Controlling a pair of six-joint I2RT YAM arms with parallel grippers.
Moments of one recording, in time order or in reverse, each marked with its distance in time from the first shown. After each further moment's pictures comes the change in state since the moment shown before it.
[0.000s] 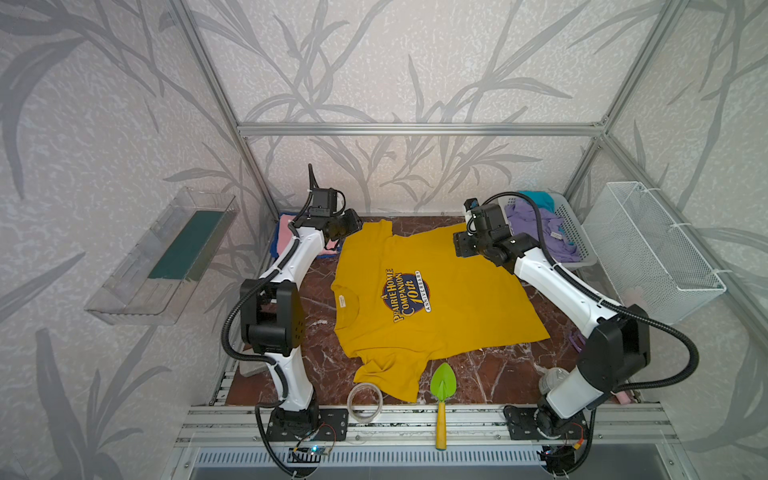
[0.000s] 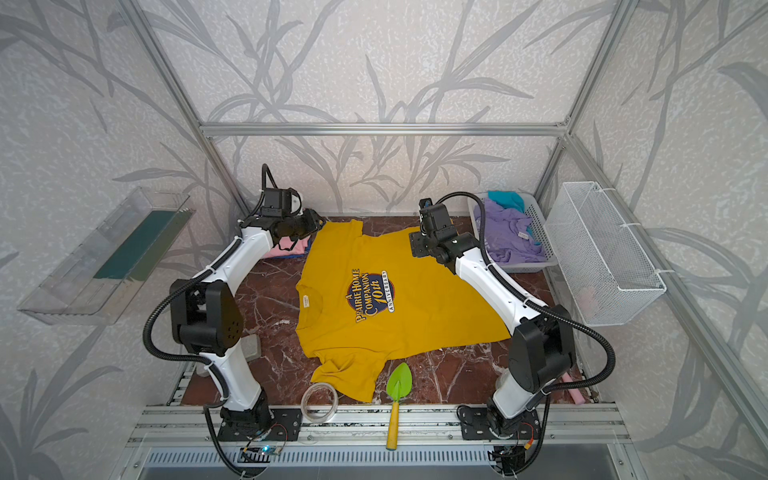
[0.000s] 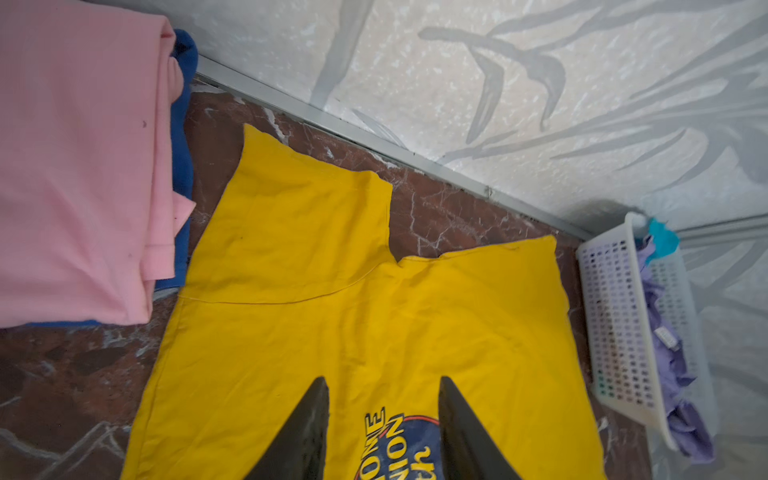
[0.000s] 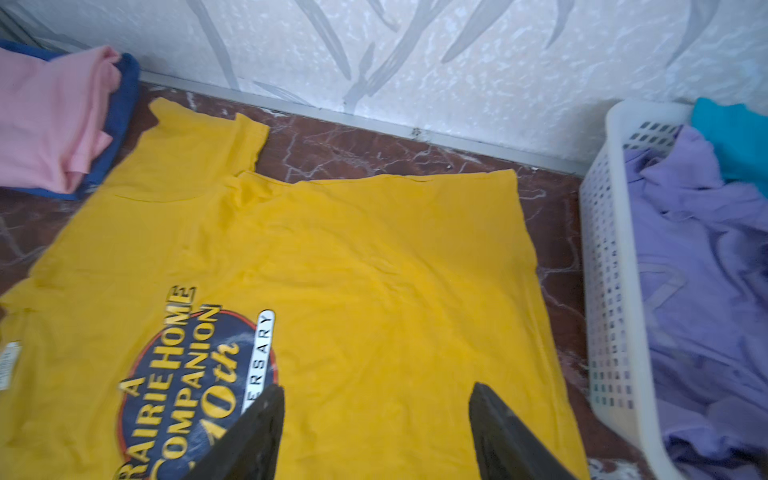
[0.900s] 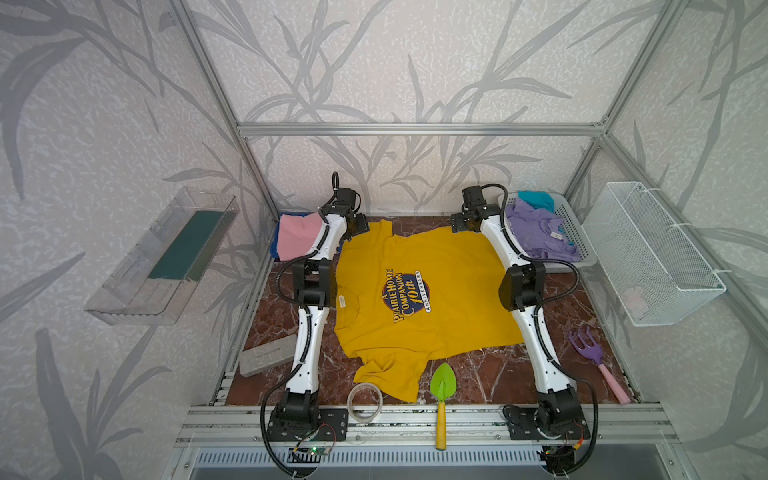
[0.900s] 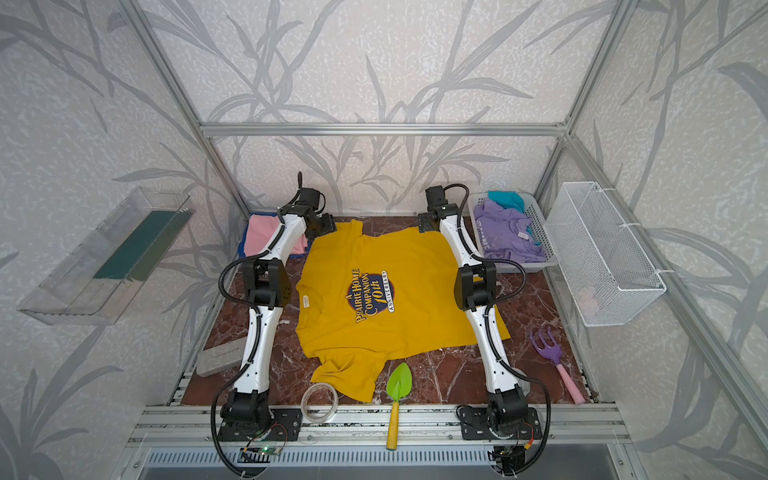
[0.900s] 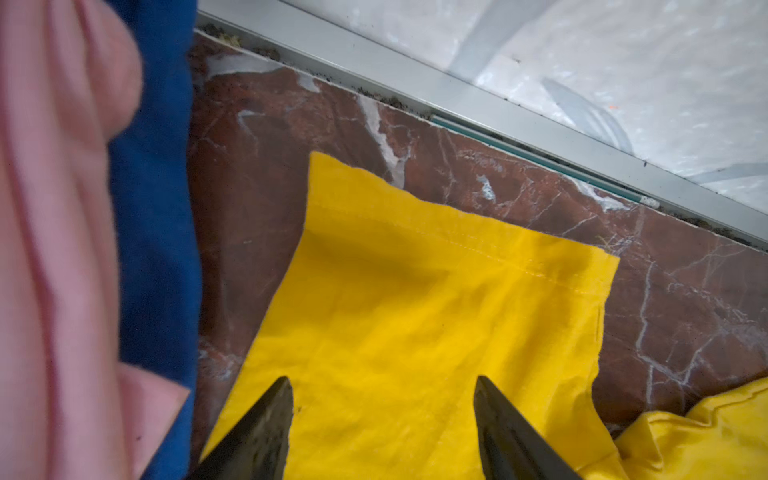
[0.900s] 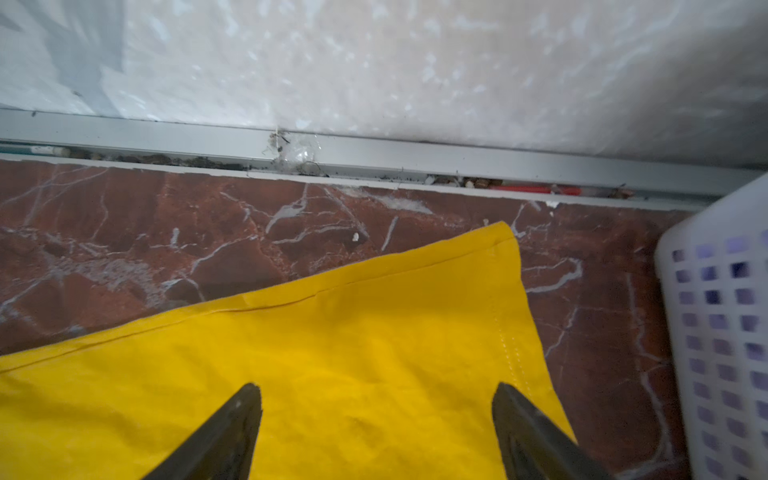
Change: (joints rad) left arm -0.010 0.811 0.925 -0.391 -0.224 0.082; right arm -0.219 1.088 1.223 -0.327 -0.048 0.036
